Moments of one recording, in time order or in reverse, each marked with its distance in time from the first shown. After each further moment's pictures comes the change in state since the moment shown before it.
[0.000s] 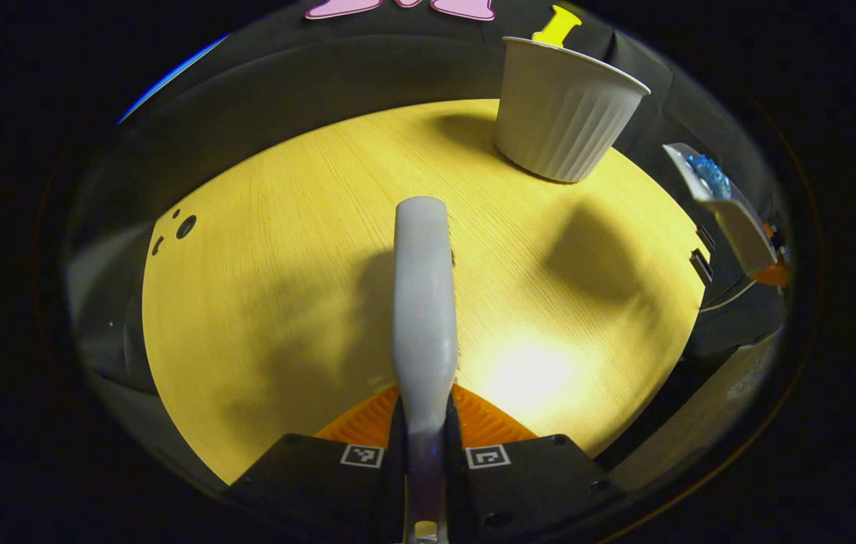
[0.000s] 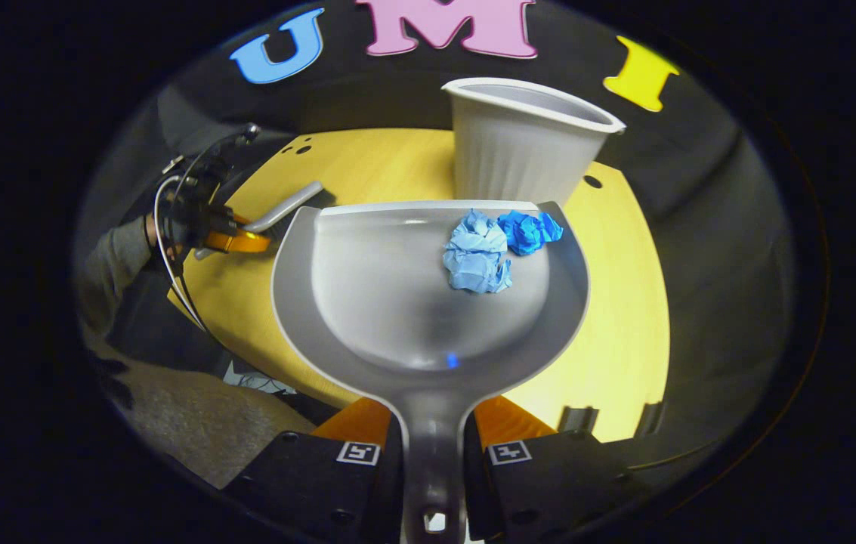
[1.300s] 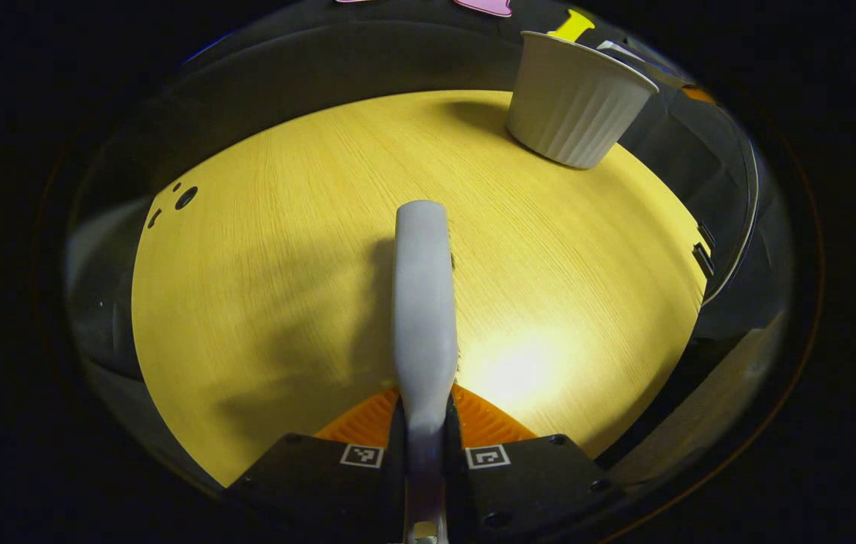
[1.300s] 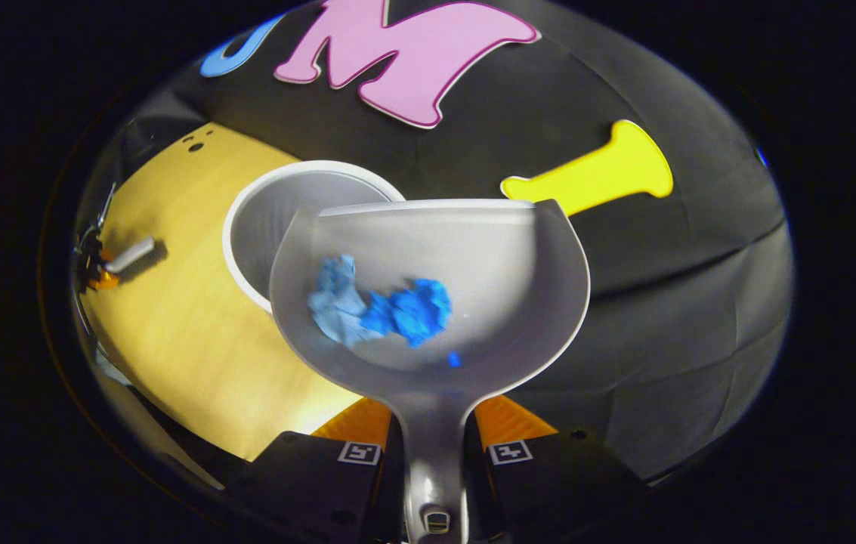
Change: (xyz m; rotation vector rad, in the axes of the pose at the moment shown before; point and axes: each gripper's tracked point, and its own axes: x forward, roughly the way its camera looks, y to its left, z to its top) left arm 0.013 0.006 -0.031 -0.033 0.010 -0.013; right arm 0.012 -0.013 0.066 -0.418 0.006 -0.463
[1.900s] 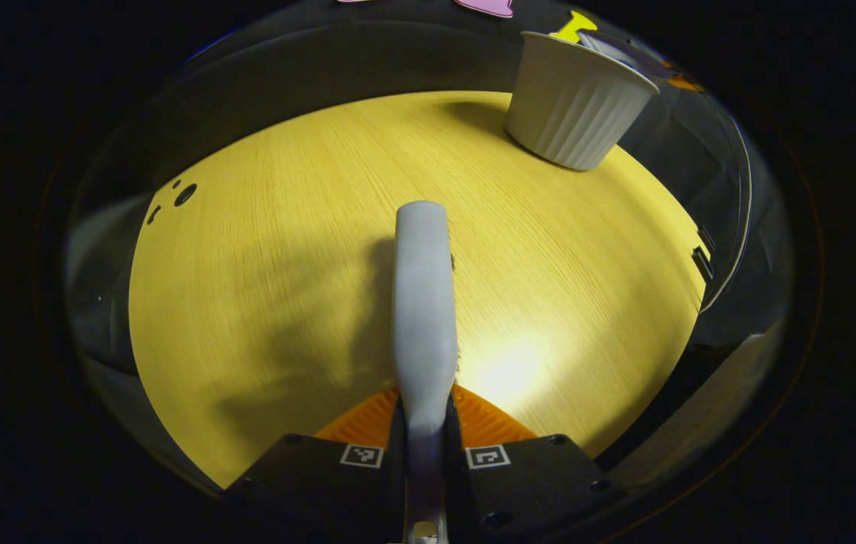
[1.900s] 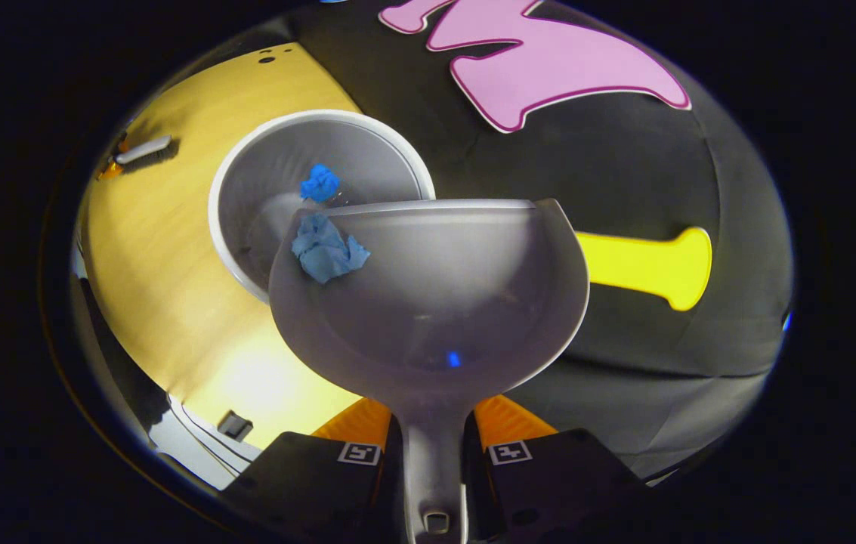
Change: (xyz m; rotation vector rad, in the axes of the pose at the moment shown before) left arm 0.005 -0.001 -0.004 -0.017 -0.004 -0.008; right arm 0.005 -0.024 0.022 -0.432 0.104 -0.056
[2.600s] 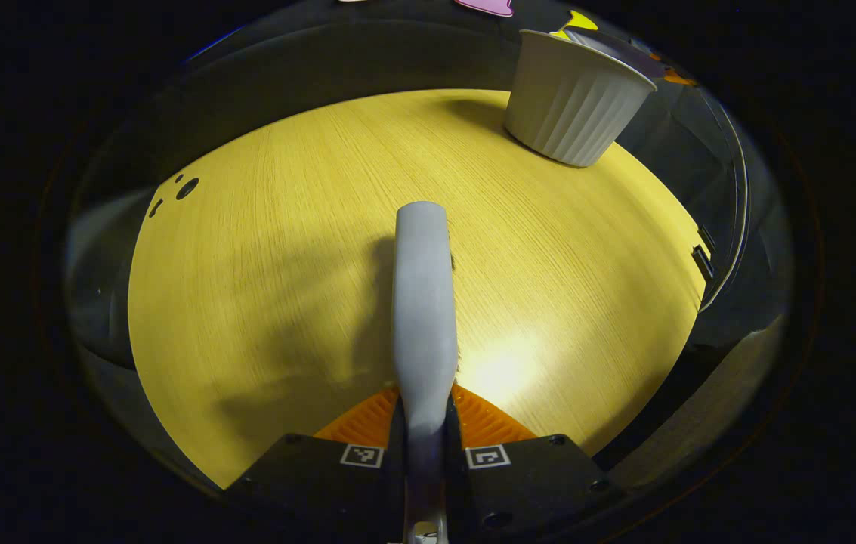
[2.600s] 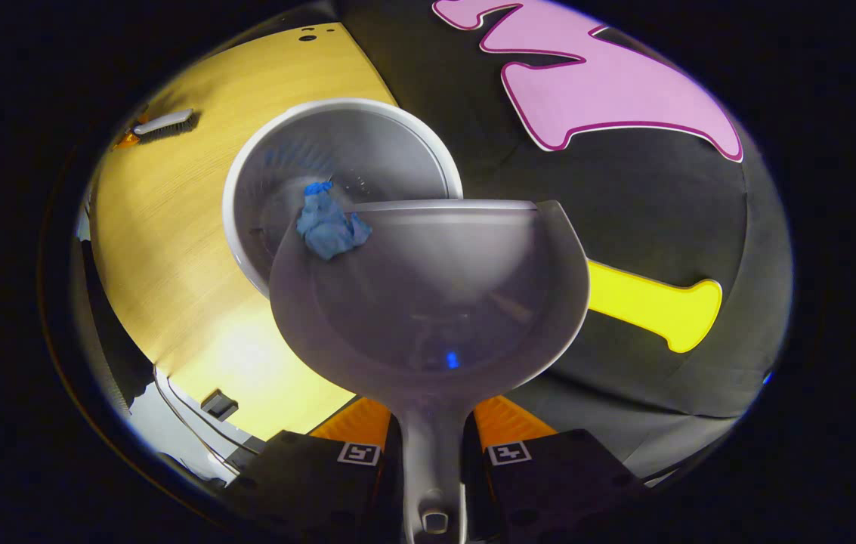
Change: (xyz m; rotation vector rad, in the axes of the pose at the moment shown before) left arm -0.001 -0.001 -0.006 -0.004 -0.008 0.003; right arm 0.002 0.002 0.011 -0.094 0.032 0.026
